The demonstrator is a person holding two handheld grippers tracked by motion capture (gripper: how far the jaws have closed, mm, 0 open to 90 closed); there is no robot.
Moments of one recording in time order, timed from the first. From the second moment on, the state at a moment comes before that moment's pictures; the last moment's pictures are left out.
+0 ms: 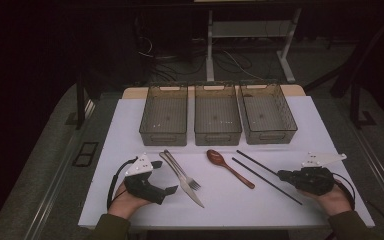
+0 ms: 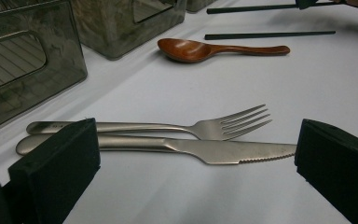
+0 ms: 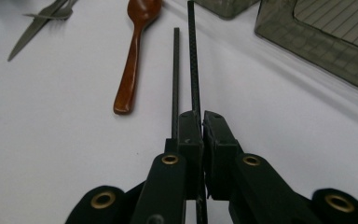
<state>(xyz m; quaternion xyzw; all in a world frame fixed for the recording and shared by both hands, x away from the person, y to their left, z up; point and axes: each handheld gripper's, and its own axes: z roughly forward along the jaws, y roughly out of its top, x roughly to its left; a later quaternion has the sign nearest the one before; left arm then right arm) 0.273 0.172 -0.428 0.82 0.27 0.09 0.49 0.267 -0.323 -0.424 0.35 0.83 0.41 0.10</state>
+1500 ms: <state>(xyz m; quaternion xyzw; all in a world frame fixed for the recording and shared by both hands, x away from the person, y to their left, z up) 0.272 0.165 -0.430 0.83 0.26 0.09 0.49 0.337 -0.239 -0.380 0.34 0.82 0.44 0.11</state>
